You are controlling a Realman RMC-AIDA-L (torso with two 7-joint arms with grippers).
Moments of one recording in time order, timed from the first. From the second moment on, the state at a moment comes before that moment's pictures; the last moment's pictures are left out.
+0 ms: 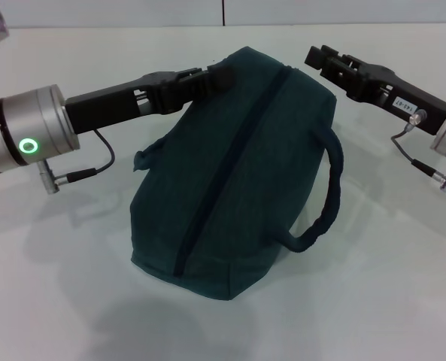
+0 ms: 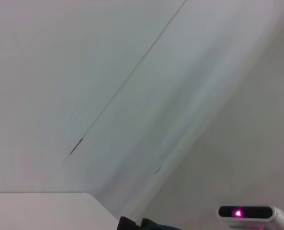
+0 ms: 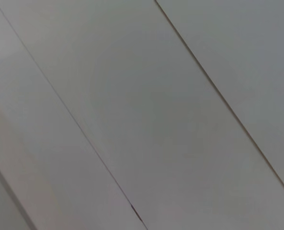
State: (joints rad) left arm -0.60 -2.09 0.74 0.52 1.65 1.62 -1.71; right arm 0.60 2.02 -1.53 -0.31 -0.64 -1.22 1.29
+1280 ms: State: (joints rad) left arm -0.65 -2.09 0.75 0.41 1.59 1.46 -1.58; right arm 0.50 2.01 -1.41 -0.32 -0.64 -1.20 1.27
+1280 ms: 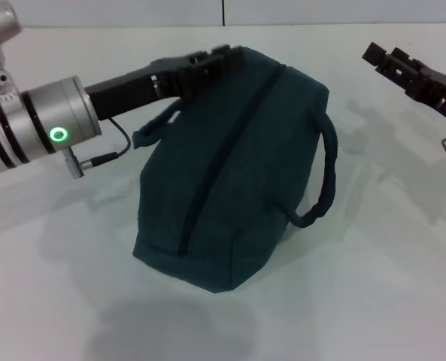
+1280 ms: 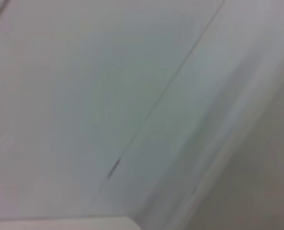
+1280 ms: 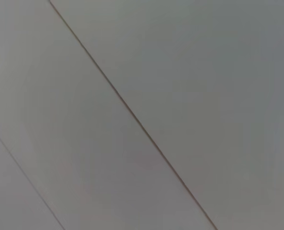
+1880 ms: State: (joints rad) left arm -0.63 -2.07 0.75 0.59 1.54 1.48 -1.59; right arm 0.51 1.98 -1.41 -0.33 -0.72 -1.45 1.11
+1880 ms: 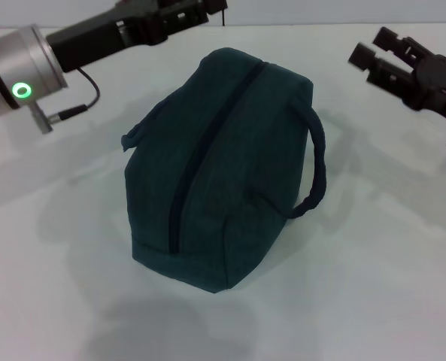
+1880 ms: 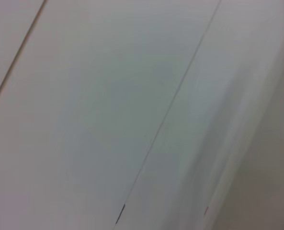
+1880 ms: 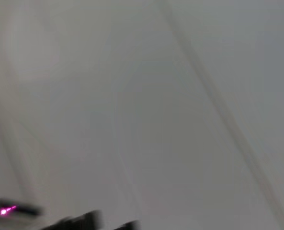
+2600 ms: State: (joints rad) left arm -0.40 -2.02 0.78 0.96 1.68 1.94 -1.60; right arm 0.52 1.99 -1.41 -0.56 -1.24 -1.65 1.10
